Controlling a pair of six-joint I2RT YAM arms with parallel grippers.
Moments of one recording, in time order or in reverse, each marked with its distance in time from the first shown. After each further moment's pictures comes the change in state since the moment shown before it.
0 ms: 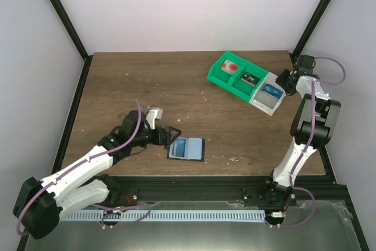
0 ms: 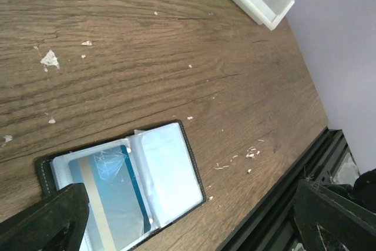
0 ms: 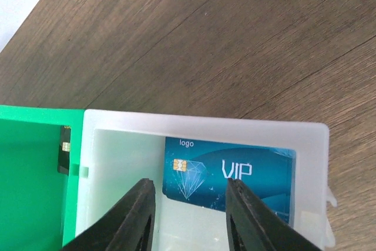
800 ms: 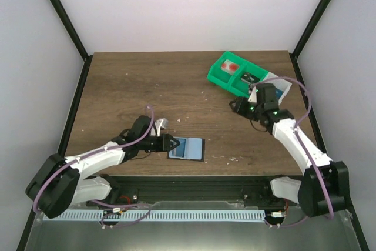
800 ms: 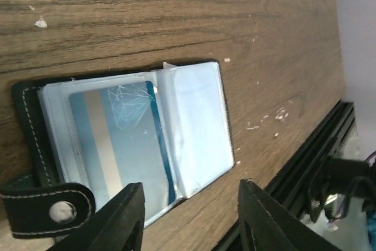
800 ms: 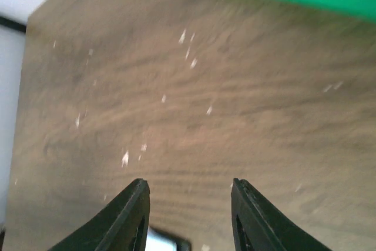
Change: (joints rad) left arm 0.013 0.229 -0.101 0.152 0.135 -0.084; right arm 0.465 -0.724 -0.608 0.058 -0.115 0.125
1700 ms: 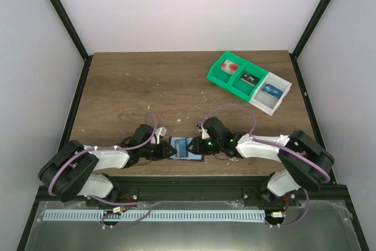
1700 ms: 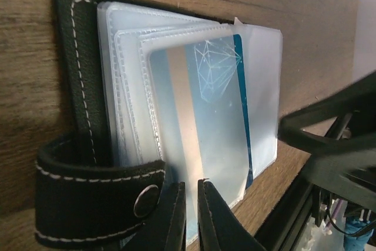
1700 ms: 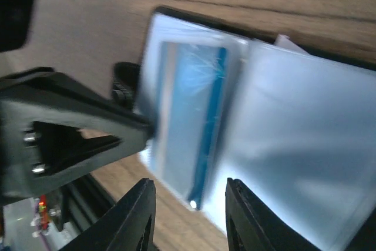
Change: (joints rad) left arm 0.006 0.185 -0.156 0.315 0.040 -0.129; right arm 0.698 0.212 -0.260 0.416 -0.033 0.256
